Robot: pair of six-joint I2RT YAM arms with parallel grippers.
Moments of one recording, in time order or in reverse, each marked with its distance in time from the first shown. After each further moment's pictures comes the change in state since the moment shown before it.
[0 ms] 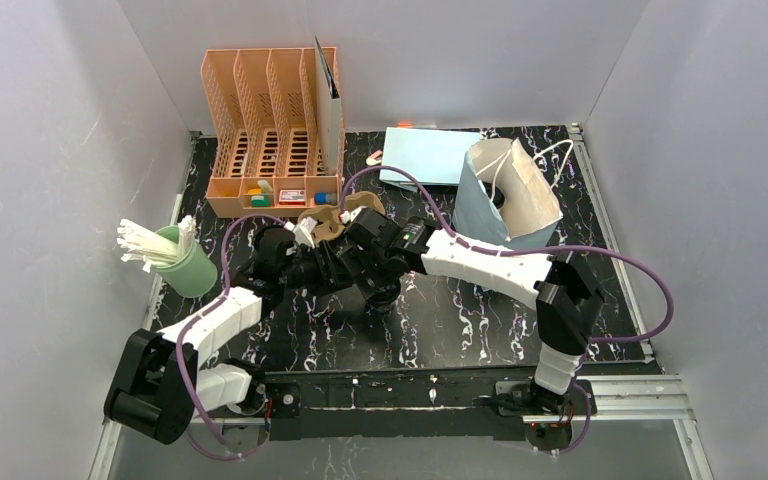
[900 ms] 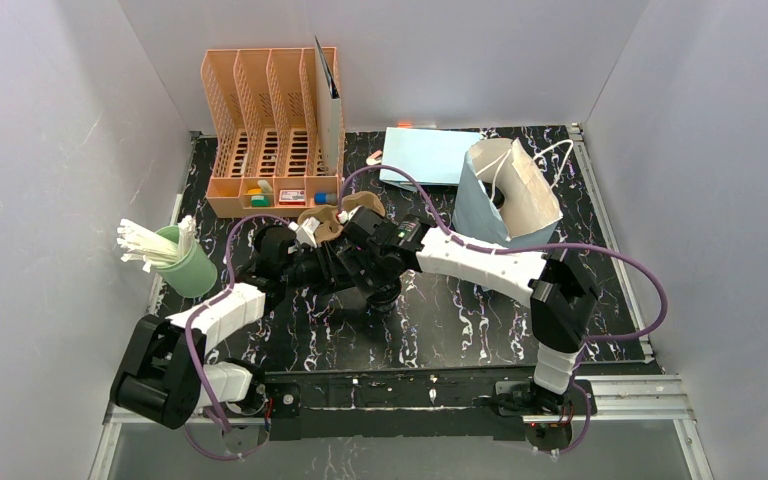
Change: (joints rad) left arm 0.010 0.080 -0.009 0.071 0.039 0.004; right arm 0.005 0.040 0.042 -0.045 0.013 -0.002
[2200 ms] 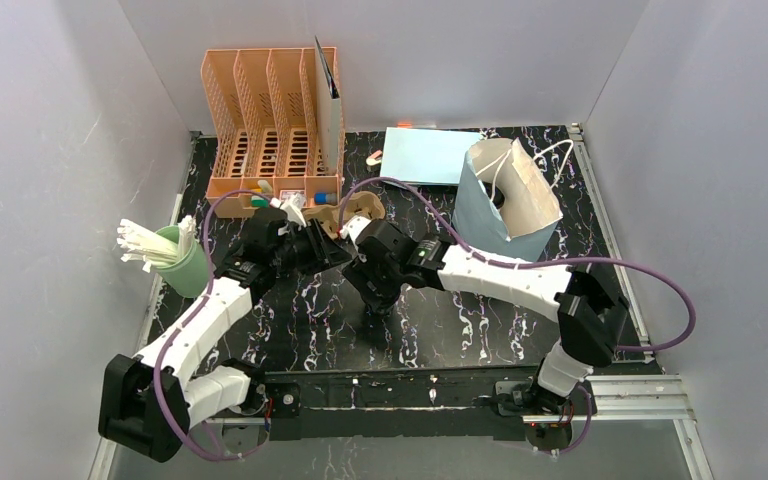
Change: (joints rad) left arm 0.002 -0.170 0.231 -0.352 -0.192 0.076; right arm 0.021 -0.148 -0.206 0.221 -0.018 -0.159
